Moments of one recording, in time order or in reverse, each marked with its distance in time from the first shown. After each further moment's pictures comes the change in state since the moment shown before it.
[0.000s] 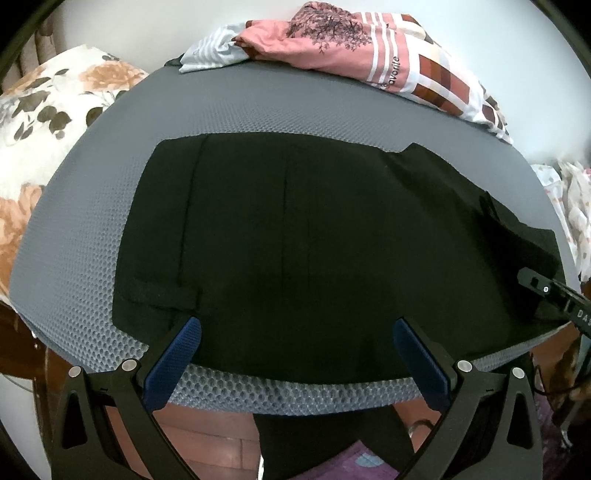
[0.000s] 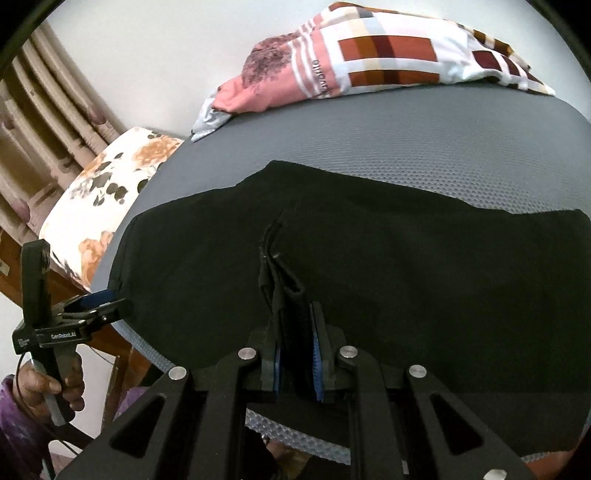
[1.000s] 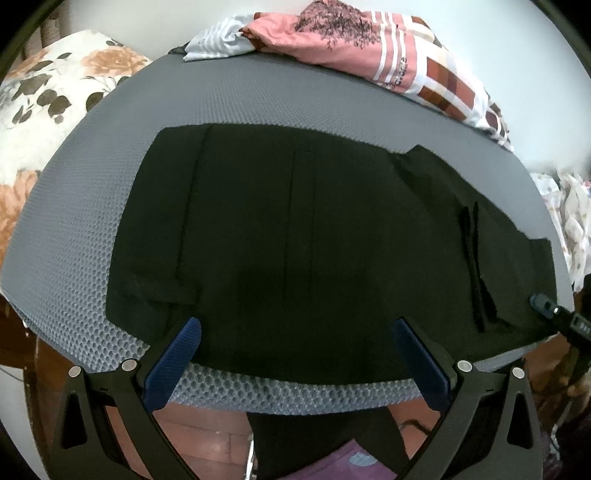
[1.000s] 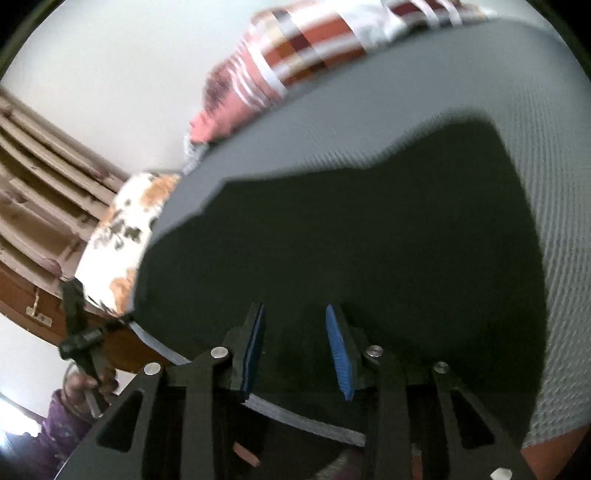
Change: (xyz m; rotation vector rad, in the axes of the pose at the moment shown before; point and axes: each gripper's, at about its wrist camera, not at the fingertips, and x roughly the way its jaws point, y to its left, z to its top) left arm 0.004 0.008 0.002 -0.028 0.026 -0.027; right arm -0.038 -0.110 -0.036 0.241 -0.021 0.174
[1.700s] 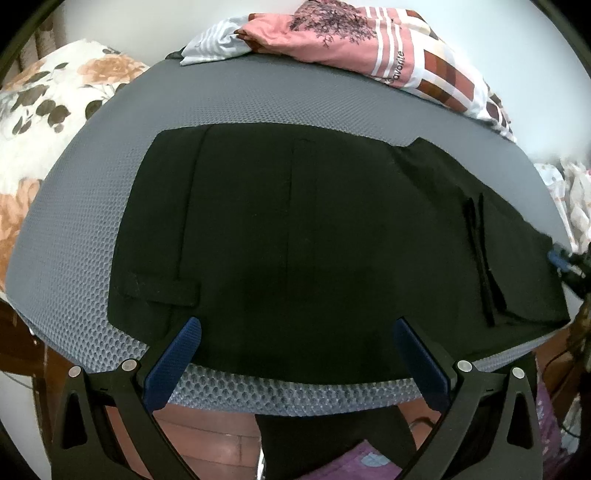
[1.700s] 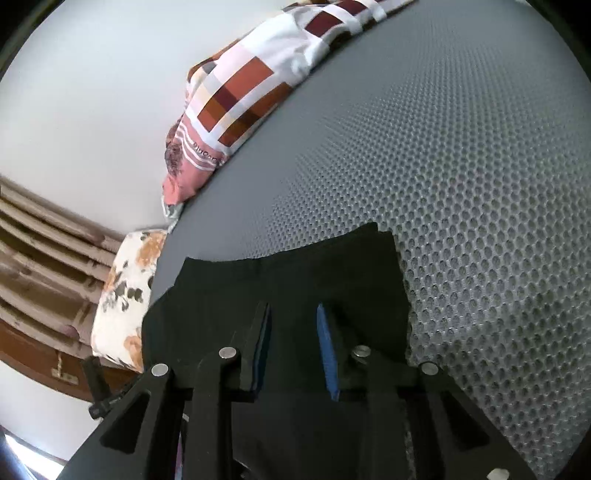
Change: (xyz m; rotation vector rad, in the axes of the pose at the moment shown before) left arm 0.004 -0.005 -0.002 0.041 -0.006 0.034; right arm -0.036 -0.086 0.062 0.169 -0.085 0.034
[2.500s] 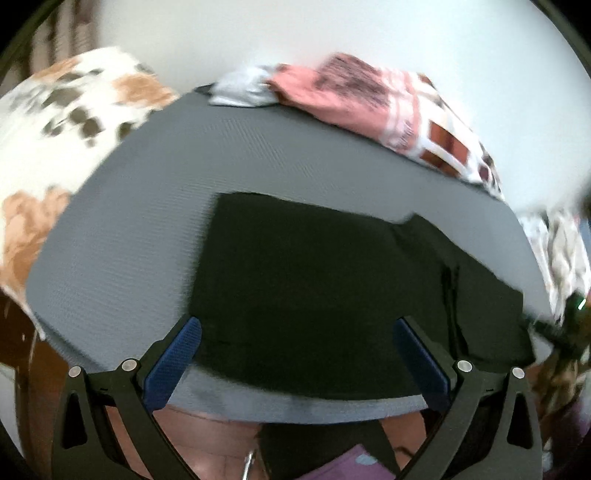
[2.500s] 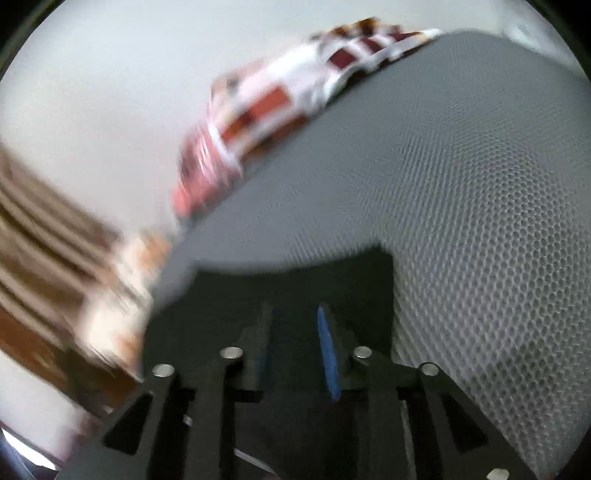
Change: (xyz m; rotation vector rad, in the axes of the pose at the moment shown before) left arm -0.068 0.061 0.019 -0.134 -0.139 -0.063; right arm -0.002 0.027 -0.020 -0.178 0.034 -0.184
